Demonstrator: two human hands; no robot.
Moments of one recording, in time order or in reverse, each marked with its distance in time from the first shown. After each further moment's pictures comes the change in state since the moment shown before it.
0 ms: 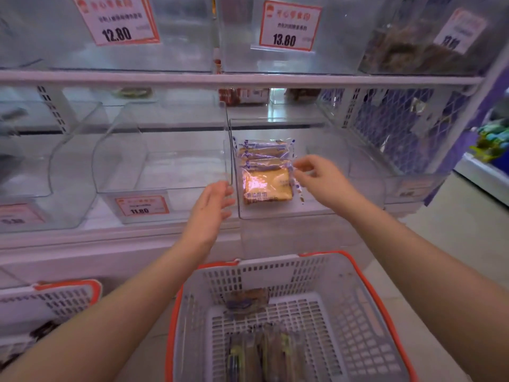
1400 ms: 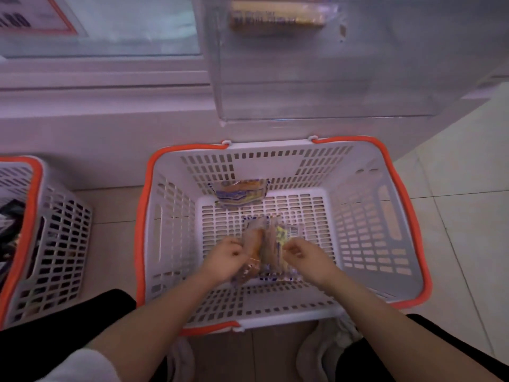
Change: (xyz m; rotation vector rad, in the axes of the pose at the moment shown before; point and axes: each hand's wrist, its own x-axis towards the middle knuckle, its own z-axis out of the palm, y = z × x) left_hand -0.113 -0.305 0.027 0.635 -0.402 -0.544; right_hand -0.207 0.225 0.168 -0.028 -0.673 0.522
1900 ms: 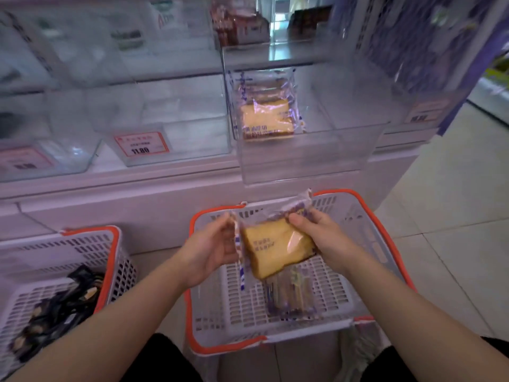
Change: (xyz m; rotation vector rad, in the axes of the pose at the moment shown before) left_hand -0.136 0.118 -0.138 -0.931 -0.205 0.230; right_hand -0.078 -0.119 -0.069 0.964 0.120 -0.429
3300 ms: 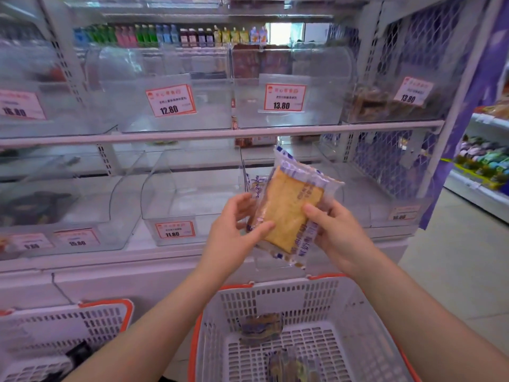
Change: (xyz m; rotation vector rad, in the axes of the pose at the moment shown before) left_hand -0.028 0.129 0.076 0.722 0.289 0.933; right_hand -0.012 -0.177 0.058 0.083 0.036 -0.280
